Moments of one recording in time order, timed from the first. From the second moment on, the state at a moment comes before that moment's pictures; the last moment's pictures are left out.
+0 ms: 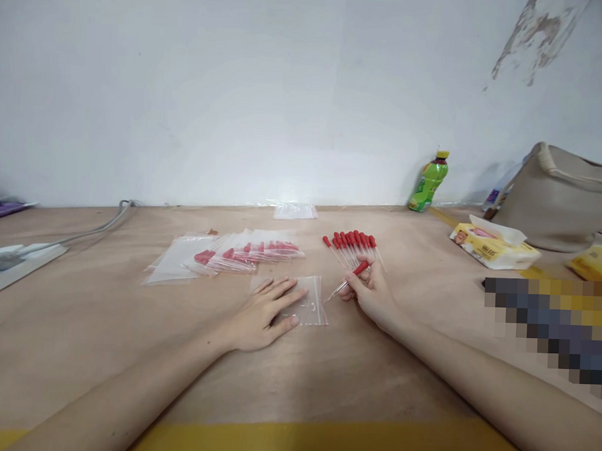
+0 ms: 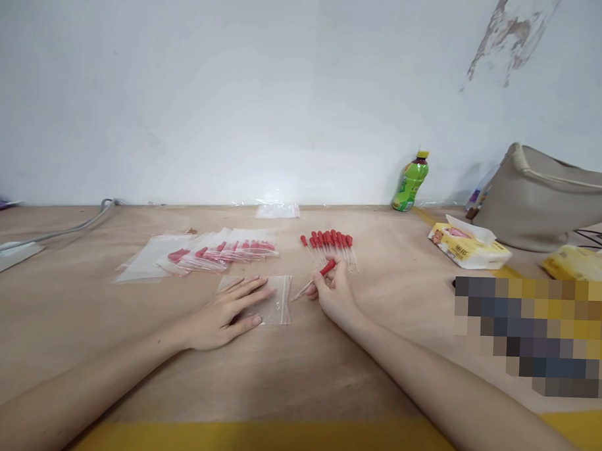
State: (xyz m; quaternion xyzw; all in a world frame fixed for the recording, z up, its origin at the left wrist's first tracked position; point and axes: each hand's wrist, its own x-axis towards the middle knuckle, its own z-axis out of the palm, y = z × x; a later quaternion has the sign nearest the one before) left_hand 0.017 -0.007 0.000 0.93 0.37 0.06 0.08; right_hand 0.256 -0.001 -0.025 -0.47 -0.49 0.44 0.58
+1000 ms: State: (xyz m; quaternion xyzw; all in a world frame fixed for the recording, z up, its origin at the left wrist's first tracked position) left_hand 0.019 -0.008 -0.003 0.93 0.35 0.08 0.06; right_hand 0.254 -0.009 -0.029 -0.42 -0.45 0.53 0.59
